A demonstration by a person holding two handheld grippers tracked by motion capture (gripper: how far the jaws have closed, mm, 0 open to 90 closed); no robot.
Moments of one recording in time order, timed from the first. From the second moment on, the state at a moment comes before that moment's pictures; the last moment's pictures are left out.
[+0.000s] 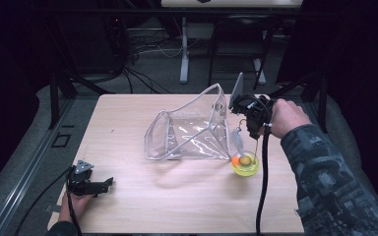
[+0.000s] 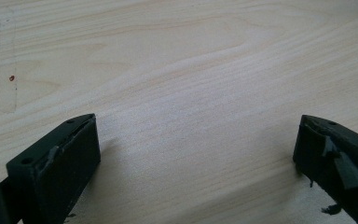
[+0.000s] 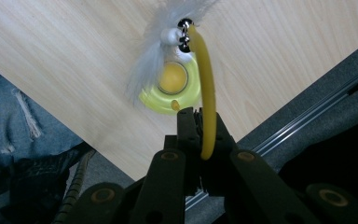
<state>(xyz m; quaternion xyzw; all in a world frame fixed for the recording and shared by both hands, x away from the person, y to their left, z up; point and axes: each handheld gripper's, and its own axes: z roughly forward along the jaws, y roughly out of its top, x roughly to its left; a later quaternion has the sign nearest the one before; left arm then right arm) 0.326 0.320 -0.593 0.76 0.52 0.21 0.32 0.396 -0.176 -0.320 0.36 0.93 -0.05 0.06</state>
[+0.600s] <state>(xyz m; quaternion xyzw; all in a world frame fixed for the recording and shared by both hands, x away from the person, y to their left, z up) 0.326 0.320 -0.593 0.76 0.52 0.21 0.32 0.414 -0.173 -0.287 0.37 0.92 -0.05 0.08</state>
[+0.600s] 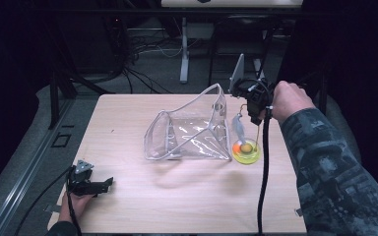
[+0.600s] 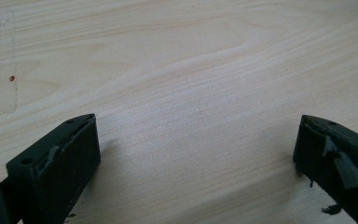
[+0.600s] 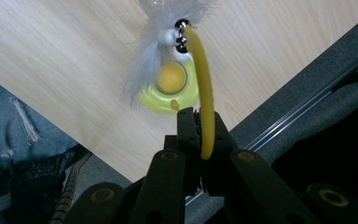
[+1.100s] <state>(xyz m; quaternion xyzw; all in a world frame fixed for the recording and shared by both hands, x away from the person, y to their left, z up) 0.326 0.320 -0.593 0.76 0.52 0.21 0.32 0.436 -0.171 -0.284 0.38 0.92 -0.07 0.07</state>
